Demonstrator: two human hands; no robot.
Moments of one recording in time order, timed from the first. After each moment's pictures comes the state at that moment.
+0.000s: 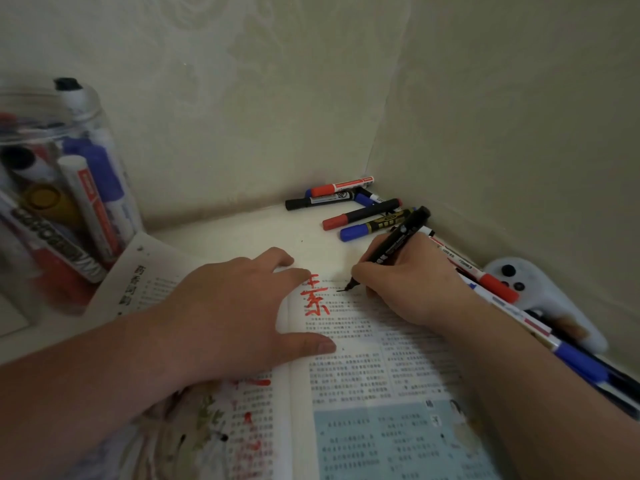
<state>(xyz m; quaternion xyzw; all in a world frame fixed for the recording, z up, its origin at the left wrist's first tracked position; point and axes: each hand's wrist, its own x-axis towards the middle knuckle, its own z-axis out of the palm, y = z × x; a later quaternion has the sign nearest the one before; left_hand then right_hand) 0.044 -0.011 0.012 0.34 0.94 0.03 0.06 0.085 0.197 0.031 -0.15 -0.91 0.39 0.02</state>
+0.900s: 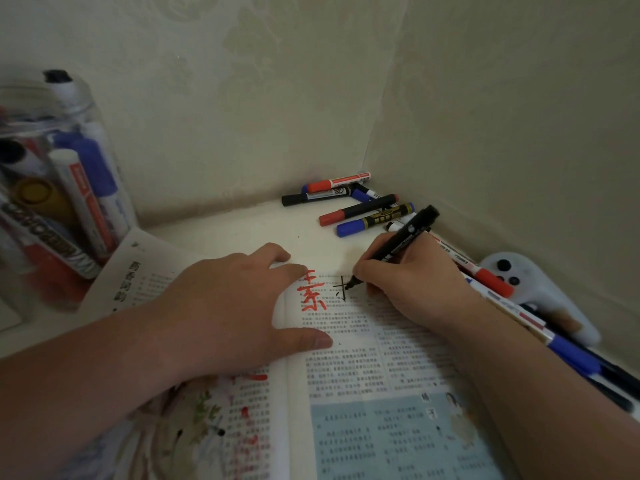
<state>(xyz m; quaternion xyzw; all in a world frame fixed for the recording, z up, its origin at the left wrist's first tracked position) 0.044 -0.011 0.011 0.33 0.94 0.02 0.07 0.092 0.202 0.026 -0.13 -0.89 0.43 0.04</state>
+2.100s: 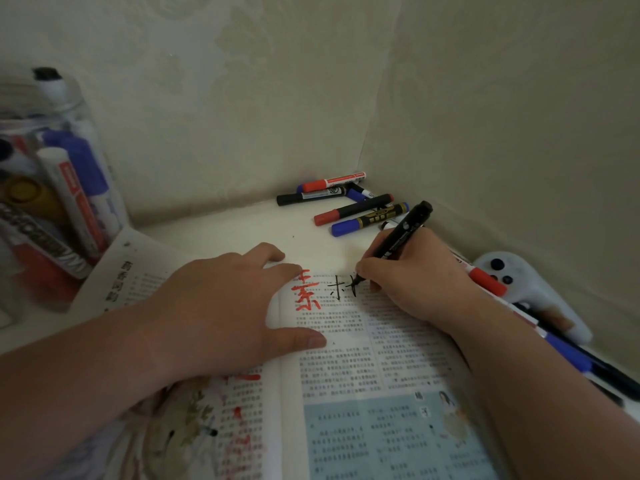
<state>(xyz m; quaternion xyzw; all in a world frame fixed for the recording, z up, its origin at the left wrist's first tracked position) 0.047 -0.011 0.012 0.34 0.94 0.03 0.06 0.092 0.208 0.031 -0.15 -0.92 0.37 0.04</state>
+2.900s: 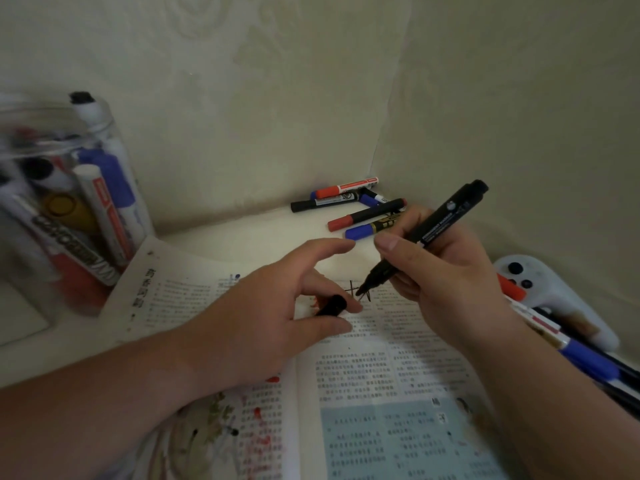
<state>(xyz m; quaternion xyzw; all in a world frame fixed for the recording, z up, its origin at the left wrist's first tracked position) 0.063 -0.004 0.012 0.39 0.81 0.42 0.08 0.106 0.200 0.026 0.08 -0.72 0.67 0.14</state>
